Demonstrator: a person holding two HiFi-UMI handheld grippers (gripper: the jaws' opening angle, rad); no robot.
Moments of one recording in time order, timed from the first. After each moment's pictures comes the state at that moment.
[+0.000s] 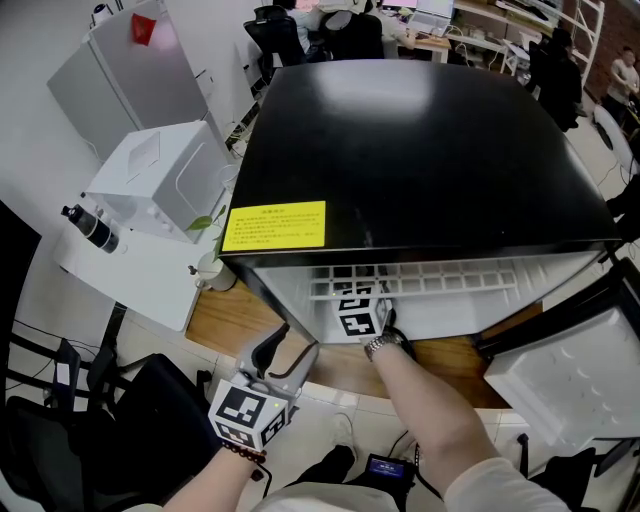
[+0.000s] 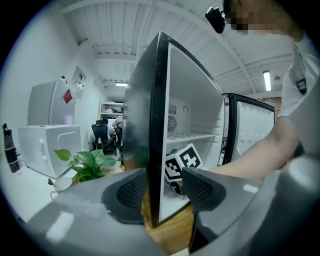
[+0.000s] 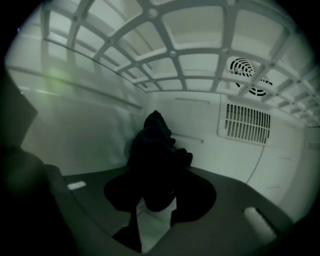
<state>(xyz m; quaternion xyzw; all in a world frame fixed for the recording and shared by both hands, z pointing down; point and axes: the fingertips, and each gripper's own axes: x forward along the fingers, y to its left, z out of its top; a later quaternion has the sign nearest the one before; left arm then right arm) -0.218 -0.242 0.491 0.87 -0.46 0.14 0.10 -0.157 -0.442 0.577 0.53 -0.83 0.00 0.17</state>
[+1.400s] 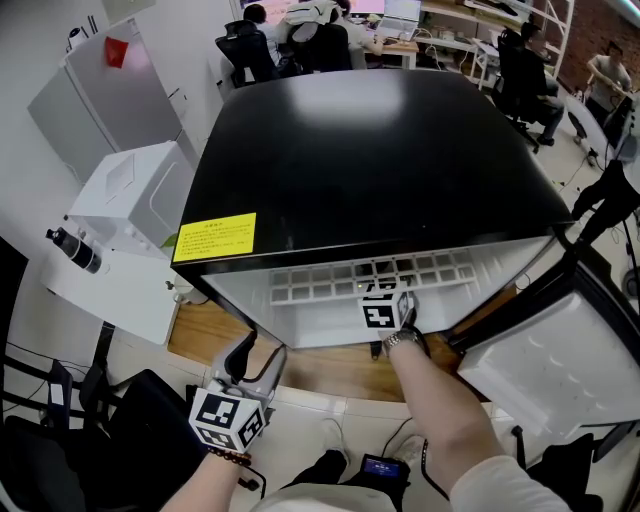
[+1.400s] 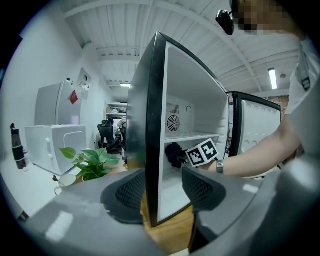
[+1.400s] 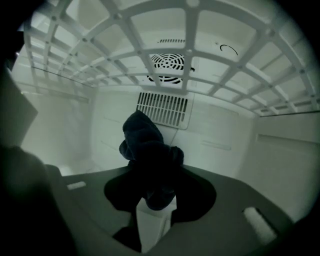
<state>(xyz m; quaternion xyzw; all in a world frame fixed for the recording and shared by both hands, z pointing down) -0.217 -0.241 0.493 0.85 -0.49 0.13 0.11 -0.006 -0.451 0.578 0.63 -0.75 0.02 0.19</state>
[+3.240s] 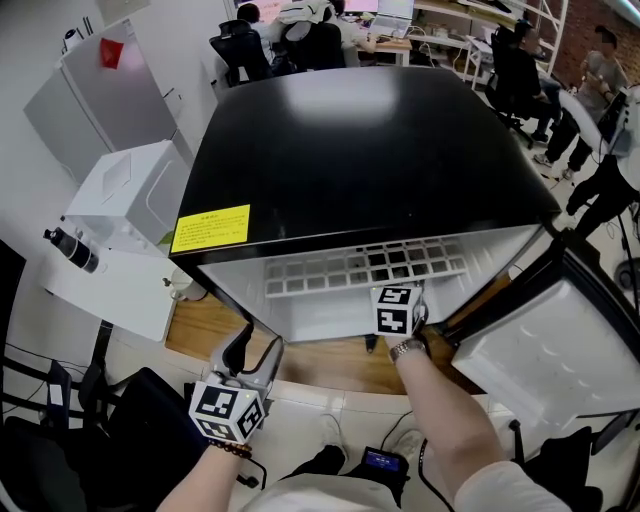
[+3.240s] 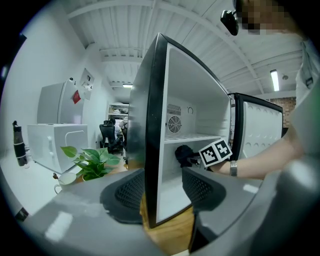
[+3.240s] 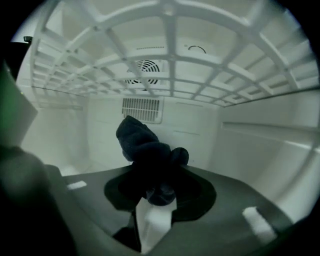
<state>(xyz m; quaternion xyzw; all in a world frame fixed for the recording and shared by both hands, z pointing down) -0.215 -0.242 0.494 0.85 -0.50 0.12 0.11 0.034 -0.415 0.571 0.66 -0.73 0.07 0.17</state>
